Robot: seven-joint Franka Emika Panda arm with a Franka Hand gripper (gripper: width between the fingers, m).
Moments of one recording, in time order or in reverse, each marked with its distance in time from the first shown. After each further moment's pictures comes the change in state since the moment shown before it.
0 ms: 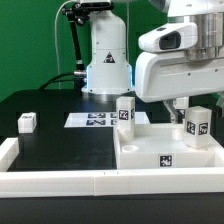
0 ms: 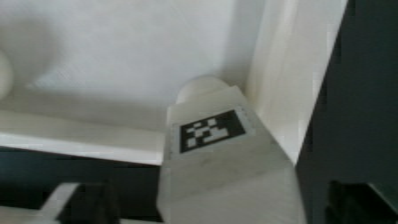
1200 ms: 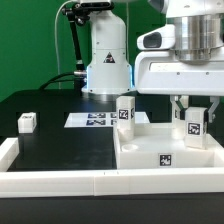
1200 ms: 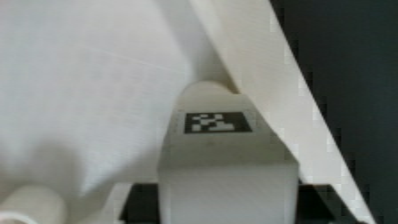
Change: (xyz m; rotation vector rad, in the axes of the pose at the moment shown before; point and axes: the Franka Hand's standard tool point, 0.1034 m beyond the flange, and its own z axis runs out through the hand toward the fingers) arm -0.004 0.002 0.002 -0.005 0.005 0.806
